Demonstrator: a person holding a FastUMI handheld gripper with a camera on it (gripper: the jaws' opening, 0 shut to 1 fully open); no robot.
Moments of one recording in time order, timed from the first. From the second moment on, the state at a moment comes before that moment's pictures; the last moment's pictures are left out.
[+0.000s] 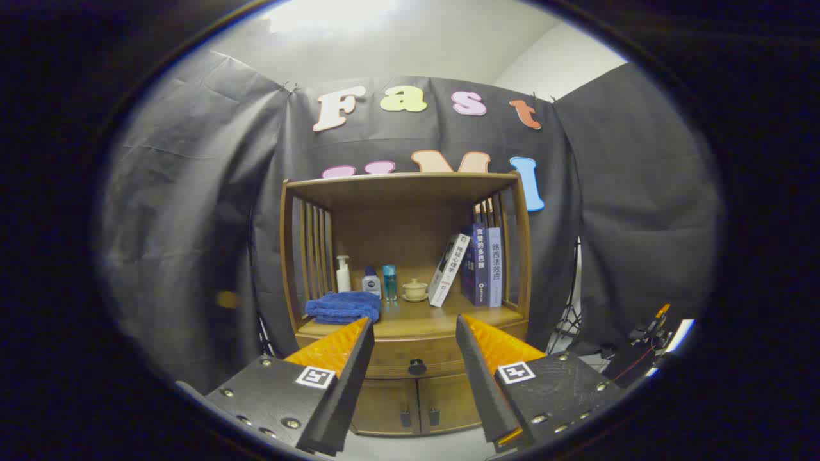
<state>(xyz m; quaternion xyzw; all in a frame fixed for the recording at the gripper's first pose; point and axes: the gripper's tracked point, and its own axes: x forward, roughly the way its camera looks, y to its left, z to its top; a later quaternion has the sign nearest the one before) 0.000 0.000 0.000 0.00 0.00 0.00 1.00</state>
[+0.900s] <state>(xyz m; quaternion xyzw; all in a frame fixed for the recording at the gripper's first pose) 0.005 -0.011 0.018 -0.01 0.00 -0.01 1.00</state>
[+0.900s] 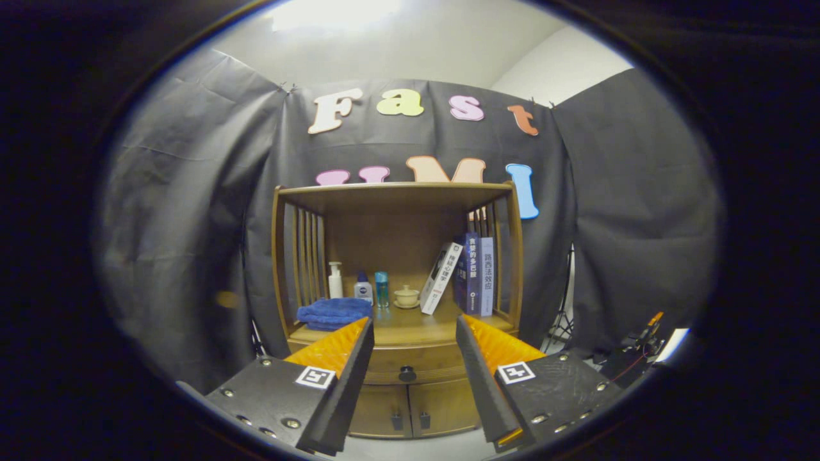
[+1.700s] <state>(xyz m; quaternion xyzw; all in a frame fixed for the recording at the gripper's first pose) 0.122 0.023 -0.095 -0.05 0.04 0.04 1.00</state>
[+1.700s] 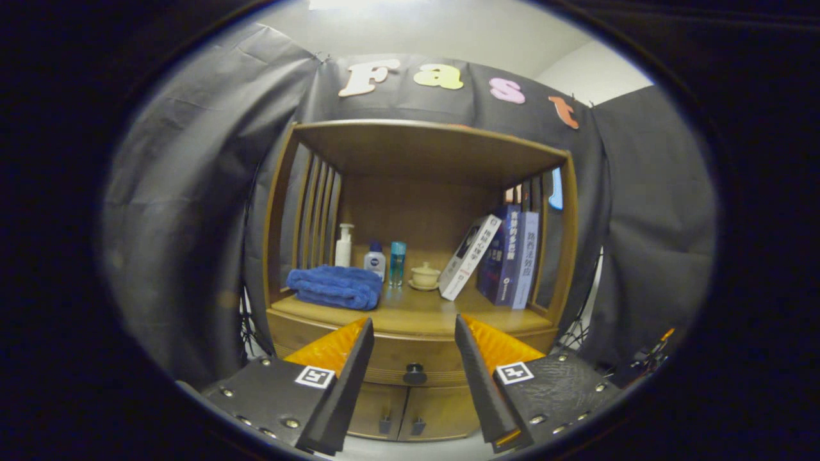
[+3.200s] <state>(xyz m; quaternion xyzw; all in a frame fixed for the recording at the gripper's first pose) 0.213 -0.011 -0.265 -0.01 0.22 -0.01 0.97</state>
